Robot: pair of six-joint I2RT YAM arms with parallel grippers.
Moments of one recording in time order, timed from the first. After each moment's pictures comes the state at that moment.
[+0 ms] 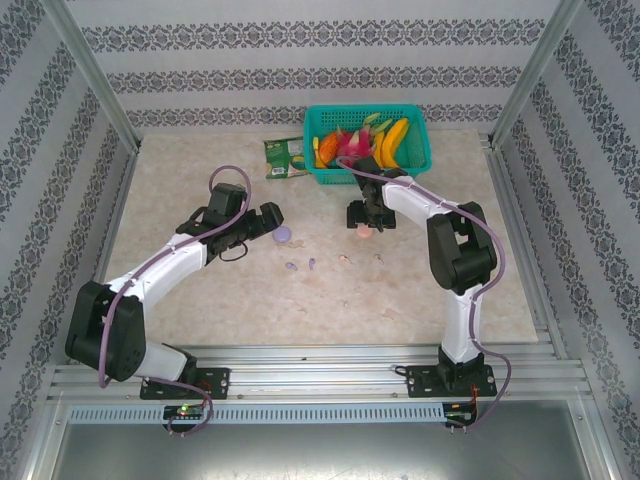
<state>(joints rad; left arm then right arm) -0.33 1.41 0.93 -0.31 0.11 -0.74 0.39 2.05 1.54 -0.83 0.04 0.41</state>
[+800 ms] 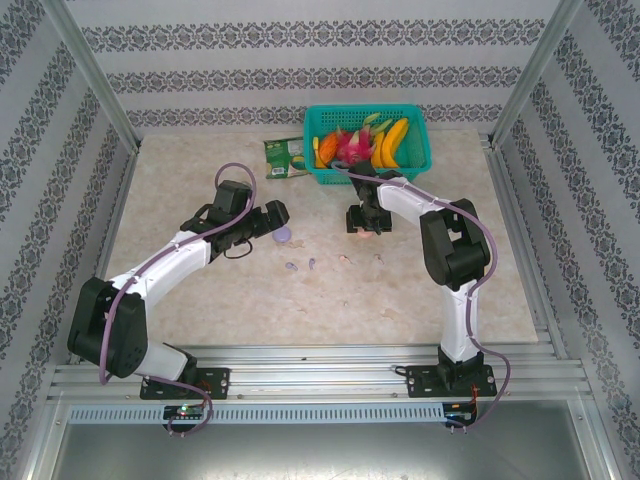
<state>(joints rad) -0.36 1.43 0.96 -0.31 0.11 -0.75 0.39 2.10 1.55 -0.83 0.04 0.39</state>
